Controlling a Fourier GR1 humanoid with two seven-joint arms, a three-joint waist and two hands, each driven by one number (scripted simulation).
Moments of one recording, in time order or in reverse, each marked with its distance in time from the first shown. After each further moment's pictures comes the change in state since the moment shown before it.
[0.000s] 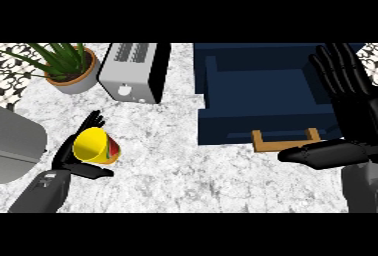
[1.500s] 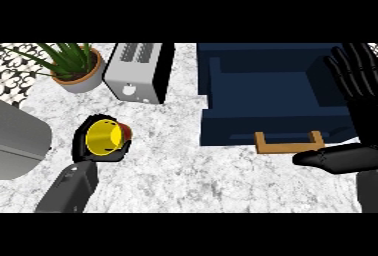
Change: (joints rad) left arm -0.013 -0.157 0.171 -0.126 0.158 0.232 -0.167; right arm 0.026 -0.033 -0.044 -0.039 -0.034 0.016 0.041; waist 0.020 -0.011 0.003
